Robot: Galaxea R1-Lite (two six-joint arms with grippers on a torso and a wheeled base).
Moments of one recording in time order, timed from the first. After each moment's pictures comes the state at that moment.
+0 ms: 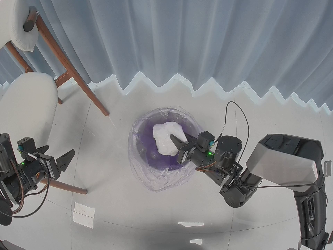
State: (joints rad) left arm -0.08 1.32 -0.28 -0.80 -0.05 -0.02; right arm 0.63 2.43 -1.03 -1.48 0.04 0.14
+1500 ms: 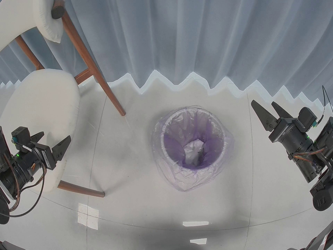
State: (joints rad) left arm -0.10 1.28 -0.32 -0.84 -0.01 0.03; right arm 0.43 1.62 -0.36 -1.49 -0.03 0.23
